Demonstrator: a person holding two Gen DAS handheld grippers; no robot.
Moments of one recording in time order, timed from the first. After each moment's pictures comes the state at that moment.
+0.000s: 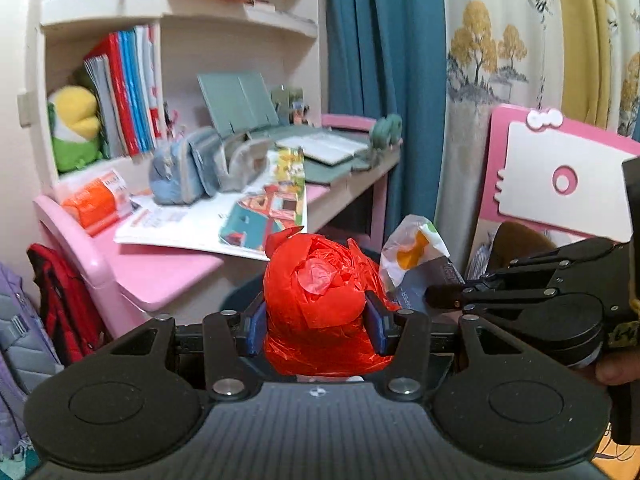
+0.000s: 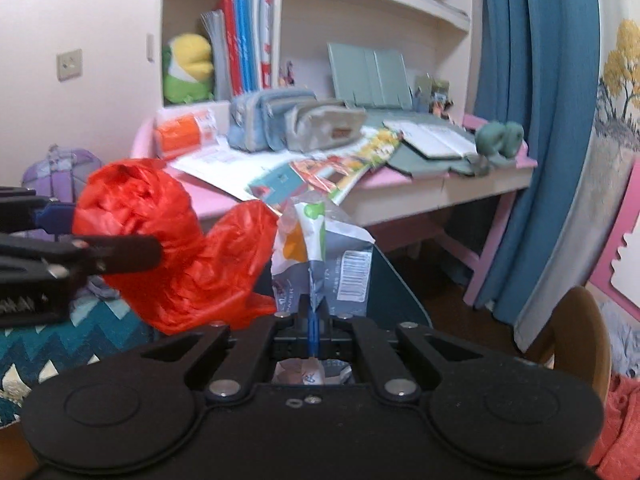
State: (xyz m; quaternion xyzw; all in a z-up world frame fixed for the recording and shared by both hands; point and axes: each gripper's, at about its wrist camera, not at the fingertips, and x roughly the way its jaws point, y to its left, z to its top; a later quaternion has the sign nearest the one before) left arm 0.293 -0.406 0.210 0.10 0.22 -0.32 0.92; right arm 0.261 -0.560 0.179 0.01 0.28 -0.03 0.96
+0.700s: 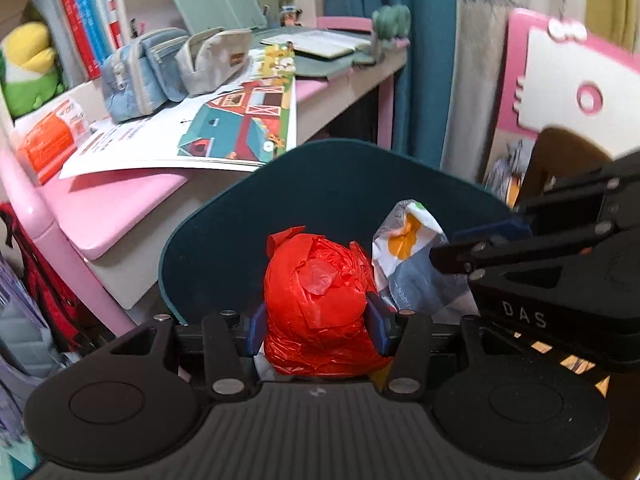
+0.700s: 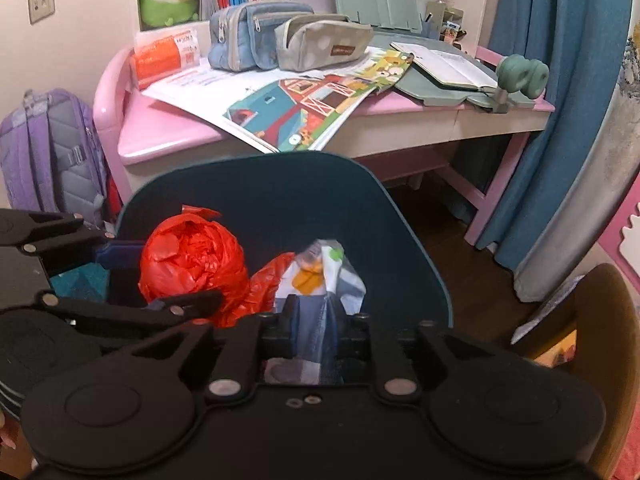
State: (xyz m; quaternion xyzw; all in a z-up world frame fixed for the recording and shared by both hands) left arm 0.343 -0.459 0.146 0.17 0.34 -0.30 0.88; right arm 0.316 -0.568 0.156 0.00 0.39 -0.03 0.92
